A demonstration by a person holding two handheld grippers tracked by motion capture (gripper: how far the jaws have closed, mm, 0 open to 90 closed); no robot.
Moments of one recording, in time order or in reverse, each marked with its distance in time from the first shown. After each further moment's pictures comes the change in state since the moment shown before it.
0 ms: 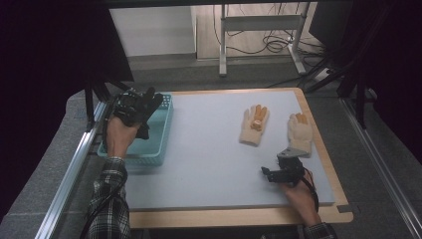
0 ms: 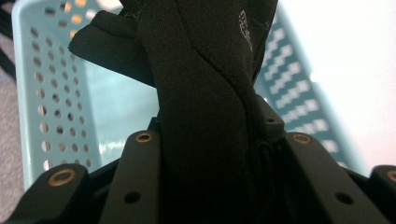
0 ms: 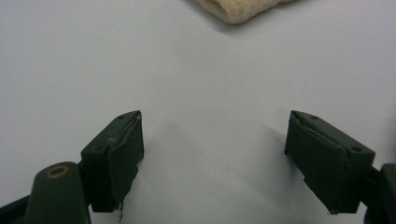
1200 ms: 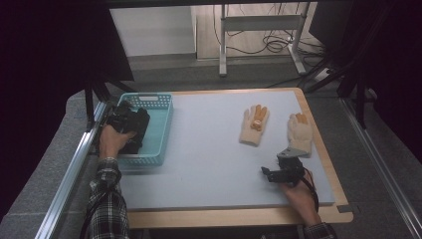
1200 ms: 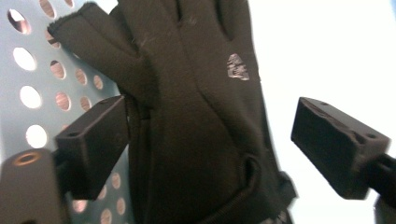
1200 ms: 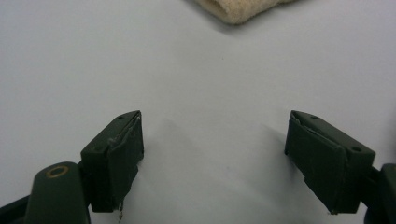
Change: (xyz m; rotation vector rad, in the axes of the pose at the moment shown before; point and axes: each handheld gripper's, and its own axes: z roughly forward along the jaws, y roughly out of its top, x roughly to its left) left arm 0.046 -0.027 0.056 0.143 -0.008 -0.074; right arm 0.000 0.000 0.000 0.000 0.000 -0.002
